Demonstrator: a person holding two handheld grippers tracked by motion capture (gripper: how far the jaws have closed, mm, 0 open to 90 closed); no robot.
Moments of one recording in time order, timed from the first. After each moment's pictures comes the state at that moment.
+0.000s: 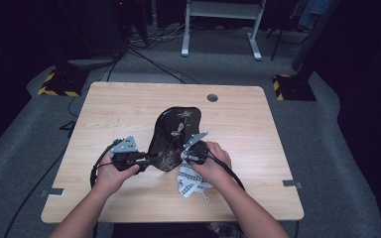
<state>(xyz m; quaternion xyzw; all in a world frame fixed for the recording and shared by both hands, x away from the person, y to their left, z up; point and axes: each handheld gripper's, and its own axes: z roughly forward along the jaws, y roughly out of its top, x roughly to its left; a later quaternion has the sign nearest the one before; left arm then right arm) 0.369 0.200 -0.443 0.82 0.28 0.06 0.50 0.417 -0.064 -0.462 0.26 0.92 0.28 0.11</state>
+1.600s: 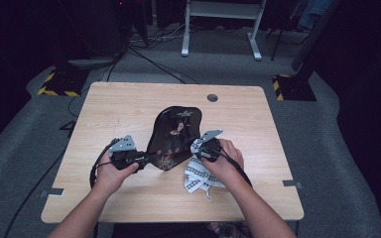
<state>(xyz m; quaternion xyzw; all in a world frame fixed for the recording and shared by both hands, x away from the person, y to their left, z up) 0.371 0.204 -0.444 0.80 0.30 0.06 0.51 0.415 -0.101 -0.441 0.30 0.90 0.30 0.14</state>
